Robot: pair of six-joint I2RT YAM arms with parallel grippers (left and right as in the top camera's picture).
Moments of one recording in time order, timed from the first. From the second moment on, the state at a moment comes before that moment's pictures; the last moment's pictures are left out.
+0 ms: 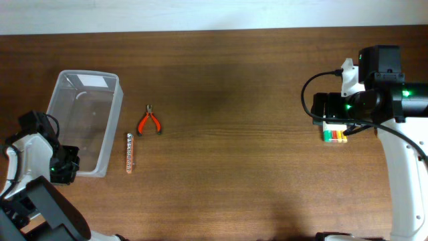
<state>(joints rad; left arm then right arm) 0.55 1.70 1.10 -0.96 -0.17 -0.93 -0.06 1.45 1.59 -1.34 -0.05 0.01</state>
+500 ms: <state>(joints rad) 0.56 1.69 1.12 -0.94 -0.06 -0.94 -0.06 1.45 1.59 -1.34 -0.05 0.01</state>
